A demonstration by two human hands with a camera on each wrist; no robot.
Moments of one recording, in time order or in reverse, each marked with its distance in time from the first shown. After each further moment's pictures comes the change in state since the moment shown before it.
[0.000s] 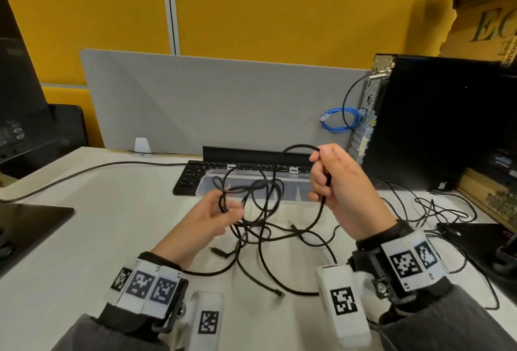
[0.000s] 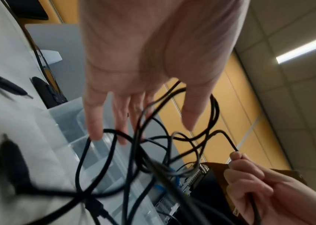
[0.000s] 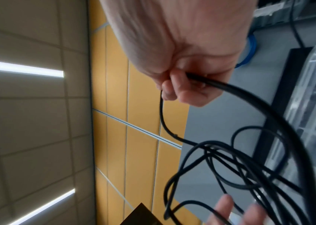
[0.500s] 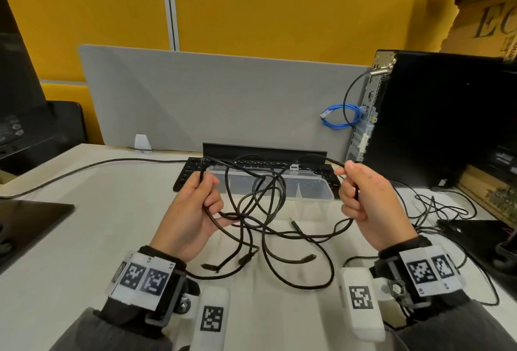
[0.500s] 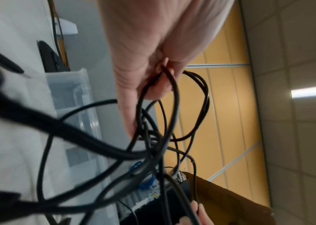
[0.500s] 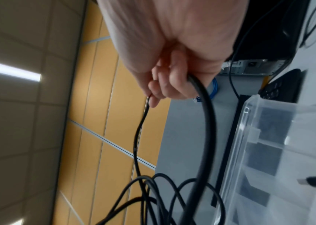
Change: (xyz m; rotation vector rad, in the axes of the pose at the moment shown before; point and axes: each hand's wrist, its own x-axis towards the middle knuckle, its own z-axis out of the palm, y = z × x) left_hand -0.001 0.013 0.001 -0.674 0.105 0.064; right_hand -0.008 0.023 -0.041 0.064 0.180 0.077
